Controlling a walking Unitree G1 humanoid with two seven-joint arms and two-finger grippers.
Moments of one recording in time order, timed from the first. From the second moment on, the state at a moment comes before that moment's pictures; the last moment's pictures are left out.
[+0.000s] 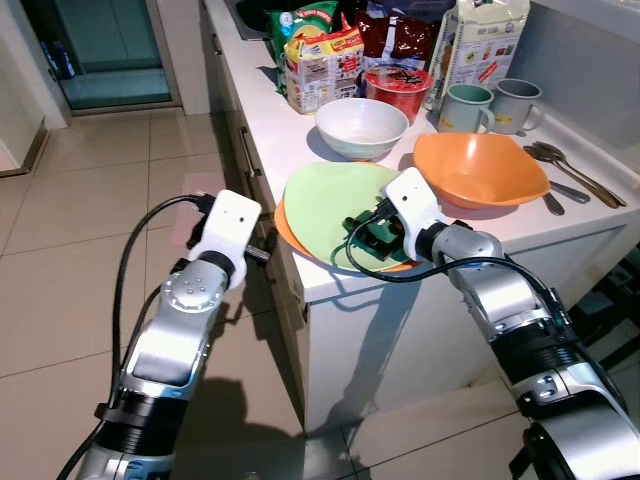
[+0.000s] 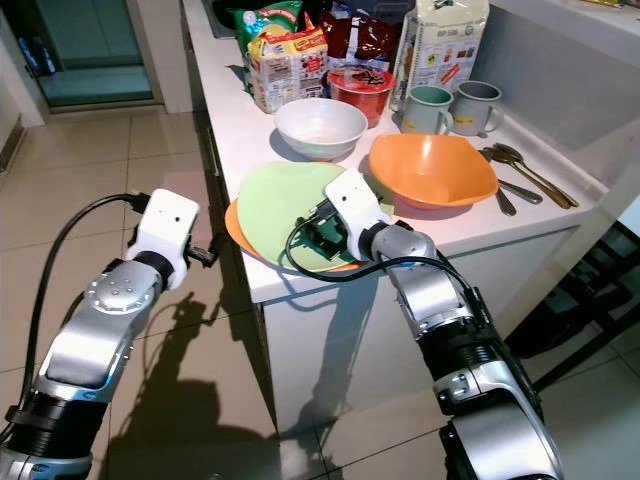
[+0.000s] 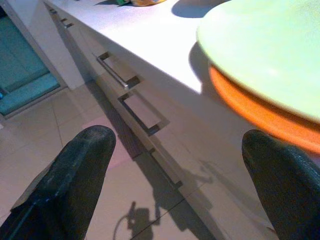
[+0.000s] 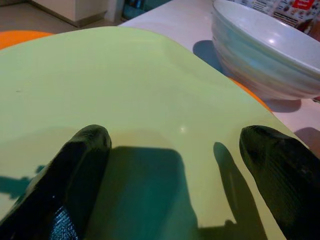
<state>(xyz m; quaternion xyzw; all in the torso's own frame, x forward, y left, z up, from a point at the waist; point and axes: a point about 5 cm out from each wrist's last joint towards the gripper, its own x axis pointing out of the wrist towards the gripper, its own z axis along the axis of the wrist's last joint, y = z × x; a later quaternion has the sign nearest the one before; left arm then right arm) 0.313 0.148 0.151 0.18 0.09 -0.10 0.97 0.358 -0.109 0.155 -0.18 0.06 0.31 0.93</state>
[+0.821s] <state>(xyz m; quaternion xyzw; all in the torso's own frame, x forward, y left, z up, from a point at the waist) 0.312 0.161 0.150 0.17 0.10 -0.08 0.98 0.354 -0.079 0.157 -0.16 0.04 0.36 0.92</state>
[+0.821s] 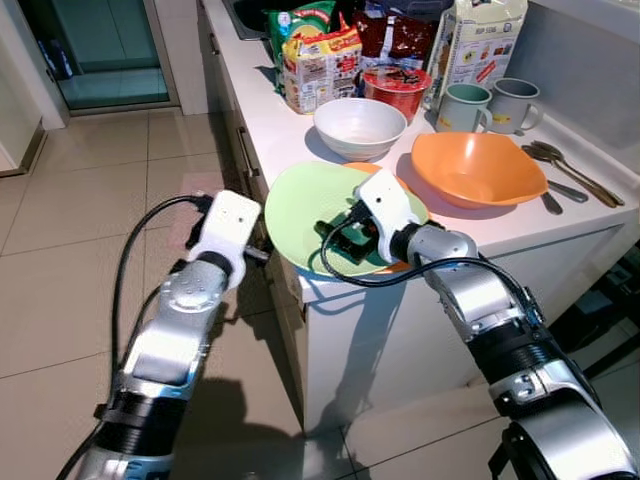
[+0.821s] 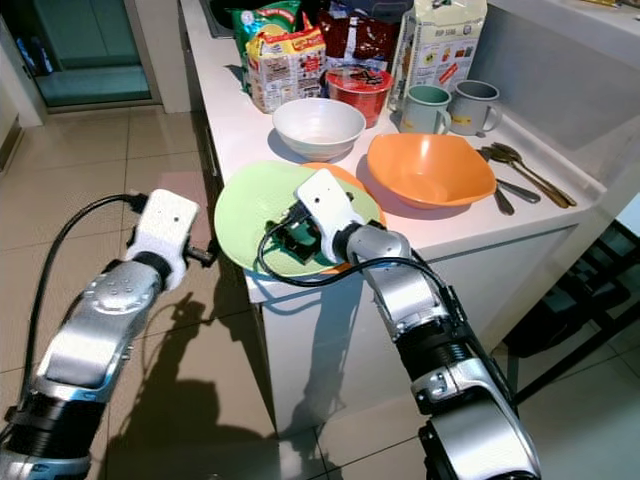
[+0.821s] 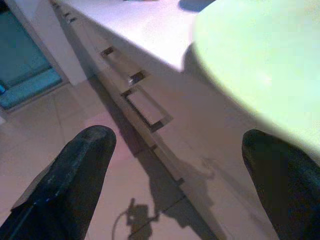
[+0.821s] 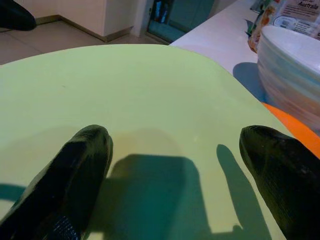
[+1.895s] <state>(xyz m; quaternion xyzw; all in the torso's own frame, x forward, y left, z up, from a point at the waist) 0.288 0.176 0.166 -0.15 0.17 -0.19 0.96 0.357 -0.072 0.162 -0.15 0.04 0.37 0.92</state>
